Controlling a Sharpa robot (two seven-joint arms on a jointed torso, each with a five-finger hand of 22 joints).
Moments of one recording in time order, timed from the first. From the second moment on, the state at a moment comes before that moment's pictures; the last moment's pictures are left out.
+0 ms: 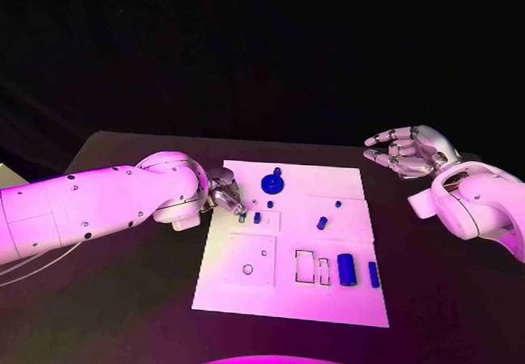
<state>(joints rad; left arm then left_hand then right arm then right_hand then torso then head) 1.24 -0.77 -0.05 1.50 -1.07 0.04 -0.52 1.14 -0.20 0.74 0.19 0.37 0.89 0.07 0.67 0.79 1.32 -0.01 1.27 1.08 1.47 -0.06 1.56 1.31 0.04 1.47 0.05 1.50 1.31 1.32 -0.91 -0.17 1.39 -0.60 -0.45 0.25 1.32 -0.21 0.39 0.23 0.27 0.87 0.15 0.25 0.37 1.30 0.06 1.23 1.21 1.47 -0.03 1.48 1.31 0.04 1.47 0.08 1.37 1.31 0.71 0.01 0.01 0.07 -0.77</state>
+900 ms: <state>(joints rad) 1.24 -0.79 -0.06 1.53 -1.10 0.04 -0.53 1.14 -0.19 0.73 0.18 0.37 0.89 0.07 0.67 0.79 1.32 -0.01 1.28 1.09 1.47 -0.06 1.56 1.31 0.04 1.47 0.05 1.50 1.31 1.32 -0.91 -0.17 1.39 -0.60 -0.45 0.25 1.32 -0.21 0.39 0.23 0.27 0.87 0.15 0.25 0.37 1.30 0.06 1.23 1.21 1.47 -0.03 1.48 1.31 0.04 1.47 0.08 1.37 1.31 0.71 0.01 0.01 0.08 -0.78</state>
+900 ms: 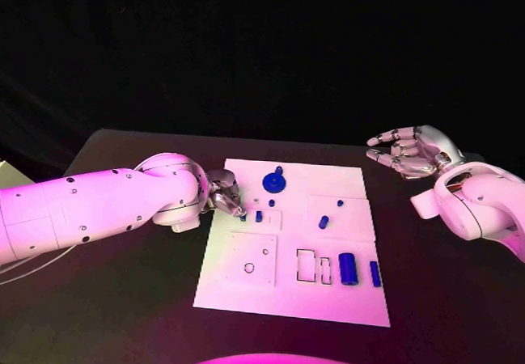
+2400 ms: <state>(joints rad) 1.23 -0.79 -0.06 1.53 -1.11 0.04 -0.52 1.14 -0.20 0.73 0.18 0.38 0.90 0.06 0.67 0.79 1.33 -0.01 1.29 1.11 1.46 -0.07 1.56 1.31 0.04 1.47 0.05 1.50 1.31 1.31 -0.91 -0.17 1.37 -0.60 -0.45 0.25 1.32 -0.21 0.39 0.23 0.27 0.87 0.15 0.25 0.37 1.30 0.06 1.23 1.21 1.47 -0.03 1.48 1.31 0.04 1.47 0.08 1.37 1.31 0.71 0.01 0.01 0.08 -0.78</state>
